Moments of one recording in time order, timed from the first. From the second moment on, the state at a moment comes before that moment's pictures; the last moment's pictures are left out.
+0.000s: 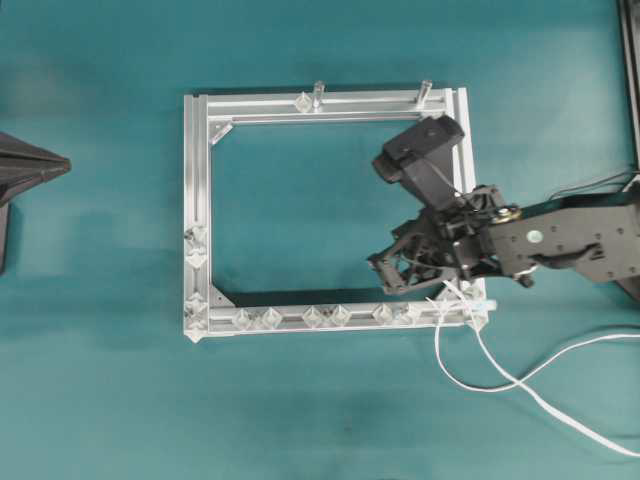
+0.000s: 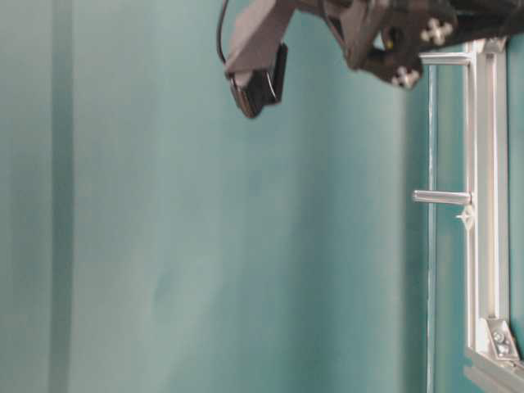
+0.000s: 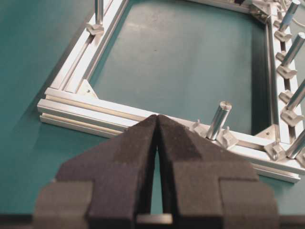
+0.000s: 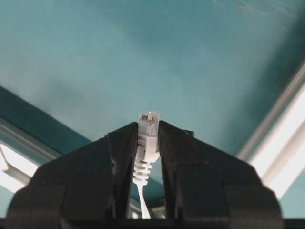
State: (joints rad) left arm 0.23 -1.35 1.42 -0.07 0.21 -0.04; right arm 0.15 0.00 0.58 -0.42 0.71 1.62
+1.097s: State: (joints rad) left arm 0.23 -1.35 1.42 -0.08 0.21 -0.04; right arm 0.20 0.12 0.41 -0.32 0.73 1.63
